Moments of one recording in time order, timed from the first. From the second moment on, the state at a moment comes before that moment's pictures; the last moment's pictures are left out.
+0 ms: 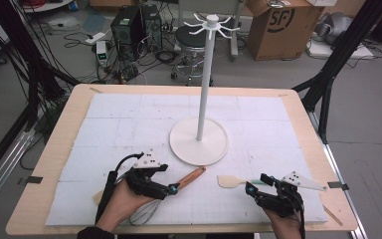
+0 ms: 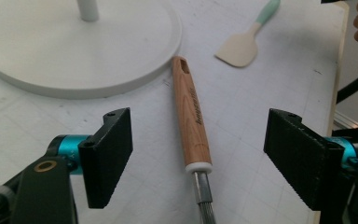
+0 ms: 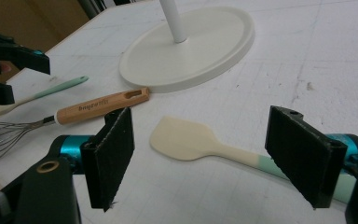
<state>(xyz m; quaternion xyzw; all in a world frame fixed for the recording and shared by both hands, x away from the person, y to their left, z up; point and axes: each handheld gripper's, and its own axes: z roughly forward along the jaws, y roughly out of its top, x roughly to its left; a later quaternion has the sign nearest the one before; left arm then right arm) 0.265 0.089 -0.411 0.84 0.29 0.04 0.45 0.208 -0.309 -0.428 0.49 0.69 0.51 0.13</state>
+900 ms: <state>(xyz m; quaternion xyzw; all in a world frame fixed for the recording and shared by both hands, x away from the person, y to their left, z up) 0.271 0.054 -0.435 0.90 0.29 0.03 0.31 0.206 -0.317 -0.427 0.50 0.68 0.52 0.14</state>
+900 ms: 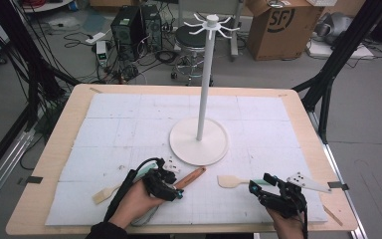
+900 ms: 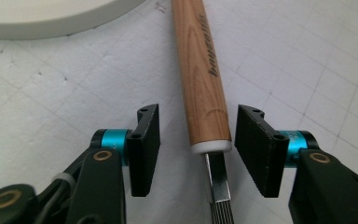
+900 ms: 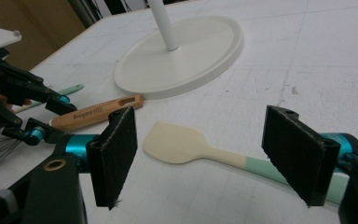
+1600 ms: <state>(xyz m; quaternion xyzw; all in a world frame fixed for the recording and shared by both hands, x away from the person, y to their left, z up) 0.271 0.022 -0.422 0.94 0.28 0.06 0.20 0.205 -0.322 -0.428 0.51 0.67 0.52 0.15</state>
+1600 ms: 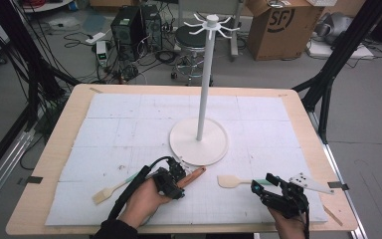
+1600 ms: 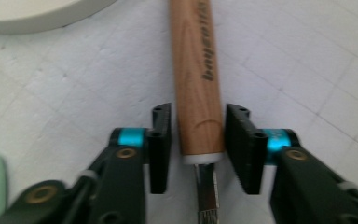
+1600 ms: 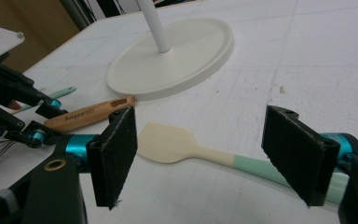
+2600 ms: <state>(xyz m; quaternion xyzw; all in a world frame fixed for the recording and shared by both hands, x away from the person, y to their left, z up) 0.283 0.080 -0.393 0.87 0.31 0.04 0.39 0.203 -0.325 -0.430 0.51 0.66 0.52 0.16</state>
